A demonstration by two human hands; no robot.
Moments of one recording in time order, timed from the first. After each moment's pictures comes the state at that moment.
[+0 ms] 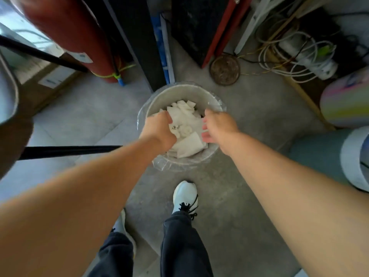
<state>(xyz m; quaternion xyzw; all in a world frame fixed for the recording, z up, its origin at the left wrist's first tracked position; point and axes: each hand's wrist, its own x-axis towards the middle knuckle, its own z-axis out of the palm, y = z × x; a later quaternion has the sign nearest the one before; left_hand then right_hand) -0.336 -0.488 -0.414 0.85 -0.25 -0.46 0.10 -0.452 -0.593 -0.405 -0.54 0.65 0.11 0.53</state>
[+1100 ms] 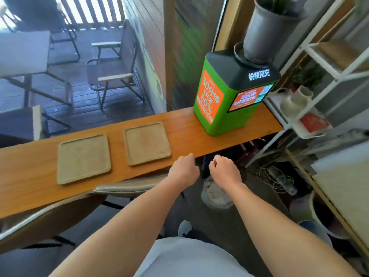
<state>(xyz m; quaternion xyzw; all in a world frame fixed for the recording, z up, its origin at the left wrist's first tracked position) -0.258 -0.239 0.140 0.89 -0.27 -0.31 0.21 -0.349 -0.361 0.131 -0.90 0.37 0.07 0.21</state>
